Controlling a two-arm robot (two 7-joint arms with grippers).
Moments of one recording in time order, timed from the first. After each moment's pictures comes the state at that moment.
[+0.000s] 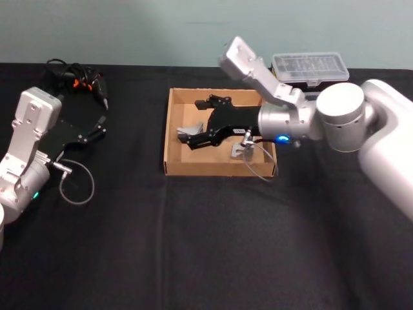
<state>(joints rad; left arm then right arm) -0.20 0.60 0.45 -1.41 -0.25 -0.12 0.03 0.78 0.27 -0.75 -0.98 0.23 0.10 0.73</state>
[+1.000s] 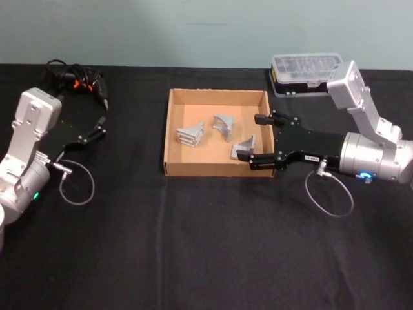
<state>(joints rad) -0.20 0.60 0.45 -1.41 -0.25 -0.12 0.03 0.47 0.60 -0.58 -1.37 0.43 0.00 0.76</state>
